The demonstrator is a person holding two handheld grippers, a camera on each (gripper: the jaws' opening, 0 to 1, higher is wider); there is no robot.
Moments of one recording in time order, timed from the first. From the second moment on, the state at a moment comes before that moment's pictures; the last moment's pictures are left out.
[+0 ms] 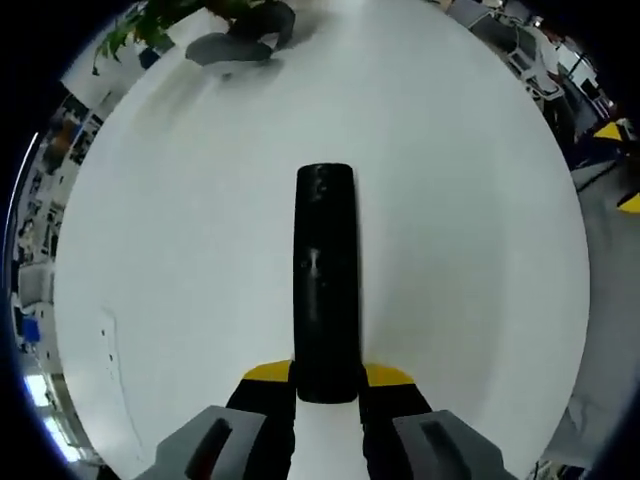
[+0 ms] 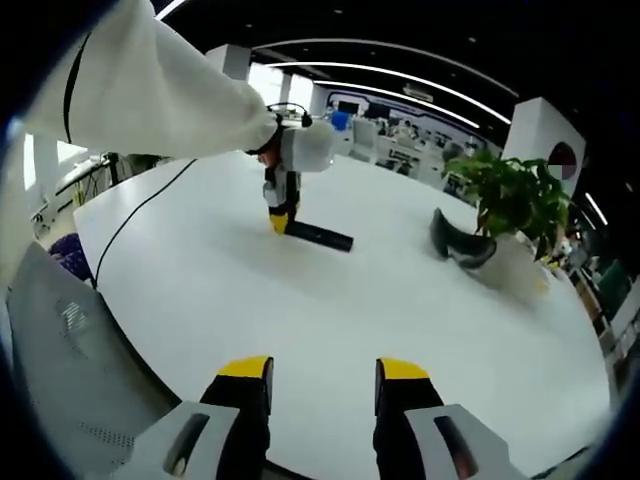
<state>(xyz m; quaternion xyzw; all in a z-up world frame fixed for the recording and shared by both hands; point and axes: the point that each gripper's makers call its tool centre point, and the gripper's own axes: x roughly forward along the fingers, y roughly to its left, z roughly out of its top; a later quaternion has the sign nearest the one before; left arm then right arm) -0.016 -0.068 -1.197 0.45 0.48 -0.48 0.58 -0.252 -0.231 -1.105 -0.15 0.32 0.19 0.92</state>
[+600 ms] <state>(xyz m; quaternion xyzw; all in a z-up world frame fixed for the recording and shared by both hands) -0.059 -0.068 -1.199 0.44 0.49 -0.48 0.57 -0.250 -0.231 -1.101 -0.15 0.31 0.19 0.92</state>
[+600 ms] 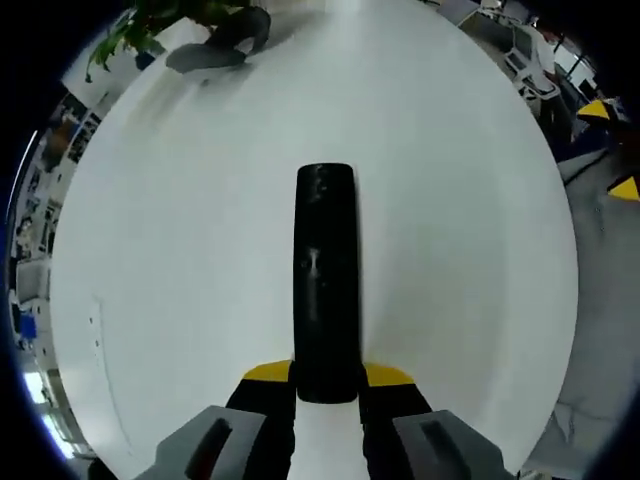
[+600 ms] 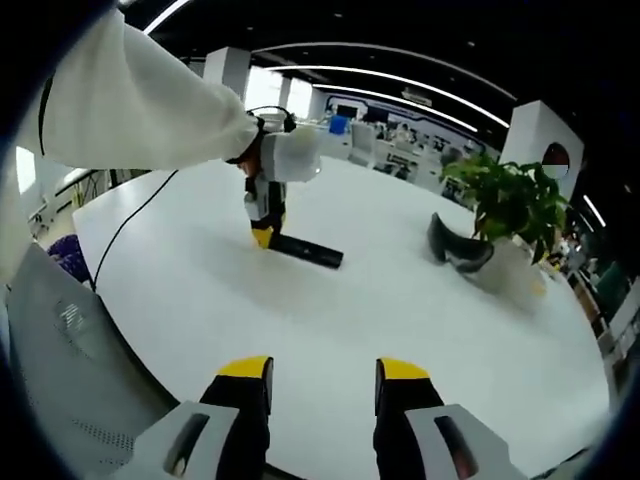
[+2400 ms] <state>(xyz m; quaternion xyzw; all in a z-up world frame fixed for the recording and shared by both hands) -0.175 -0.067 -1.197 0.43 0.50 -0.48 0.58 -0.249 -0.234 -1.095 -0.16 0.29 0.18 0.92</state>
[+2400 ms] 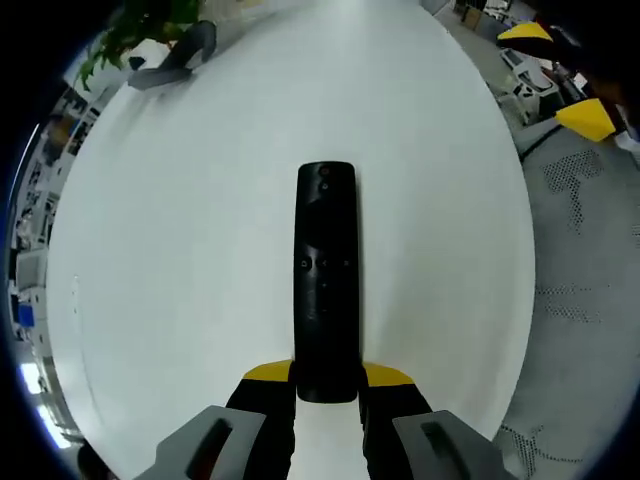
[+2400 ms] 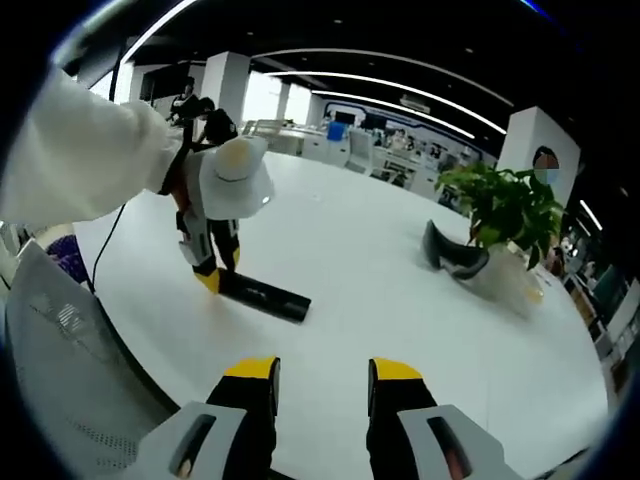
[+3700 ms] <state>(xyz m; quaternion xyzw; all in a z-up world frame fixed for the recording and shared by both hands) -0.251 -0.079 -1.196 0.36 0.46 -0.49 0.64 -0.252 -0.231 -1.099 -0.16 0.30 0.19 0.92</state>
